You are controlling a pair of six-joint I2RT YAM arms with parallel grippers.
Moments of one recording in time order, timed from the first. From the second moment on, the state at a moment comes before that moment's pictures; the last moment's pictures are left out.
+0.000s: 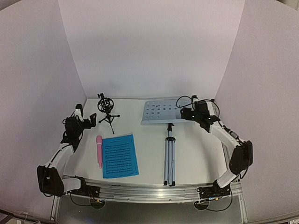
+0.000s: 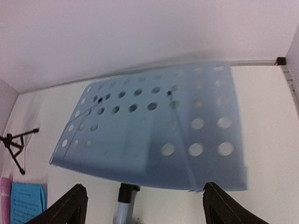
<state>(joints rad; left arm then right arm) 0.00 1.21 0.73 0.25 0.15 -0.15 0.32 1.59 1.27 -0.24 0.04 0.37</state>
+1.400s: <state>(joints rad) -0.27 1.07 0.71 0.11 0.19 -0.08 0.64 2.29 1.82 -0.73 0.40 0.82</state>
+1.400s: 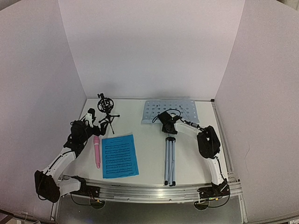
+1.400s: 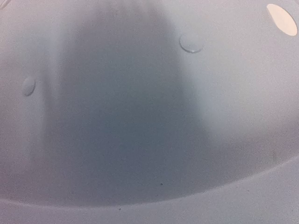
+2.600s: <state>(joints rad) -0.27 1.07 0.70 0.16 0.20 0.04 0.68 2.22 1.60 -0.48 0.50 0.81</state>
